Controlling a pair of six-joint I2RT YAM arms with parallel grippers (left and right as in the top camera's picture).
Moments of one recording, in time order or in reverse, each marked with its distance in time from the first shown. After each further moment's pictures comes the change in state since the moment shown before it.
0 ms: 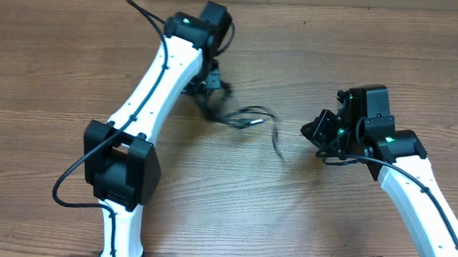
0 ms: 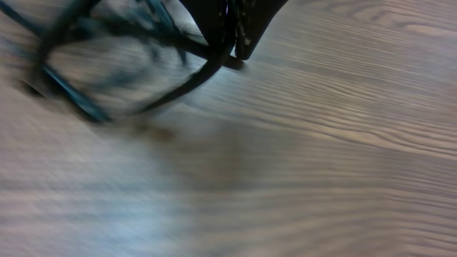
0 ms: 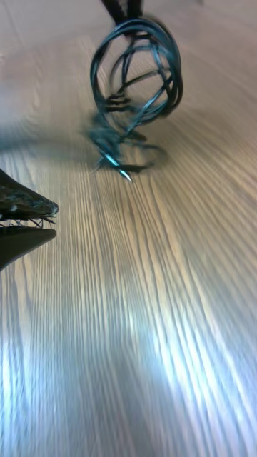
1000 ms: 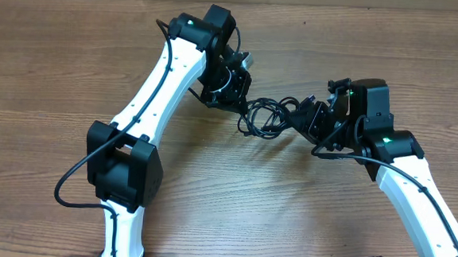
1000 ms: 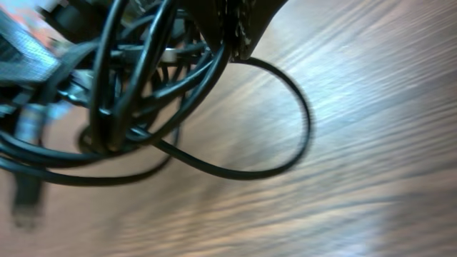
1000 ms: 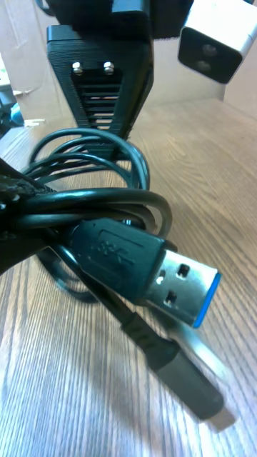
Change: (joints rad) left arm -0.037 0.000 0.002 -0.043 0.725 0.303; right arm 0.014 0.002 -0.011 0.168 -0.210 0.038
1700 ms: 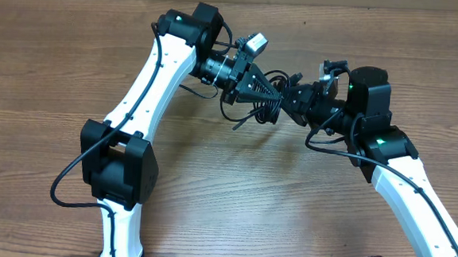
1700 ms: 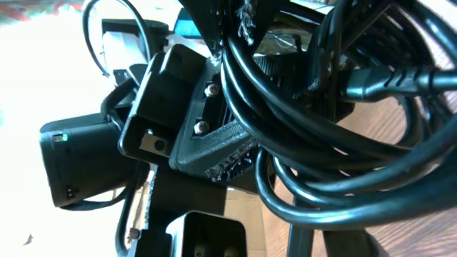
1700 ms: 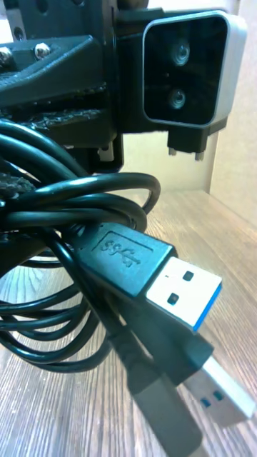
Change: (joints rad) left arm 0.039 0.000 0.000 -0.042 0.857 0.172; right arm 0.047 0.000 -0.001 0.344 -0.119 0.282
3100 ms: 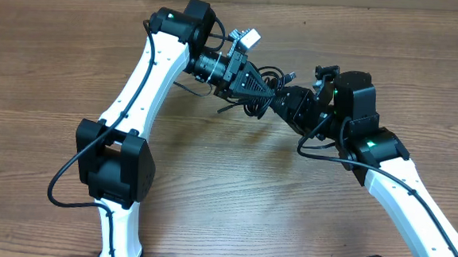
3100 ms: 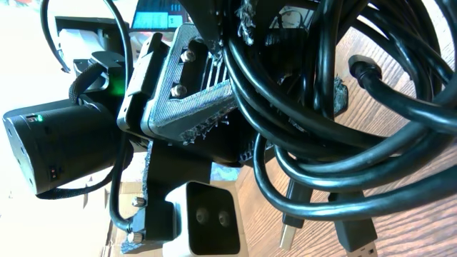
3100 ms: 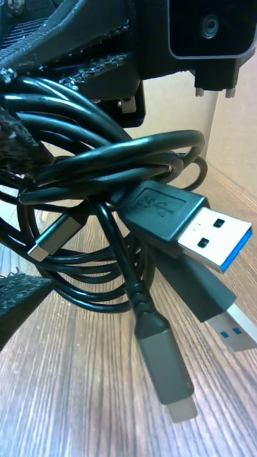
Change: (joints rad) left arm 0.031 0.000 -0.001 0.027 -0.069 0.105; right arm 0.077 -0.001 0.003 -0.060 0.138 -0.043
